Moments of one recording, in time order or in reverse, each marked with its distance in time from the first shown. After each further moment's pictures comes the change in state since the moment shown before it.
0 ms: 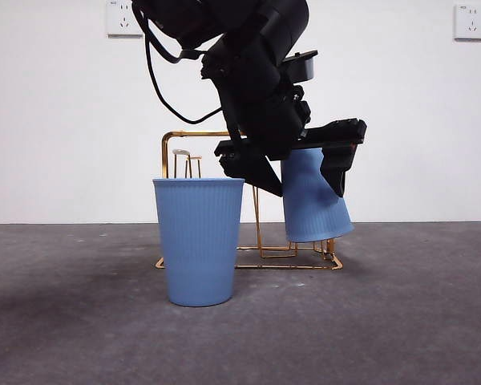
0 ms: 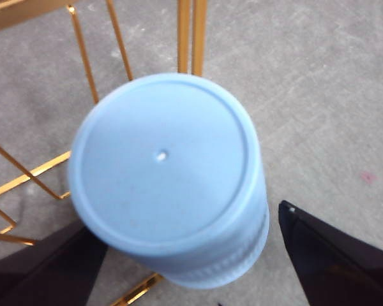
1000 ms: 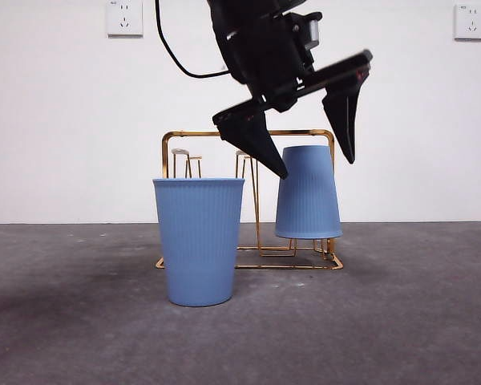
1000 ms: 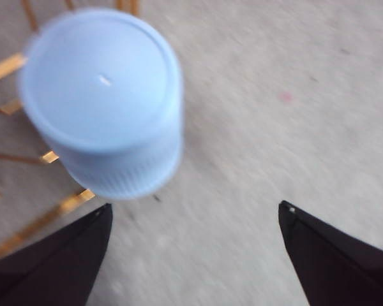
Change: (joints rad) left arm 0.002 0.002 0.328 -0.634 0.218 -0.080; right arm 0.000 0.000 0.000 0.000 0.000 0.000
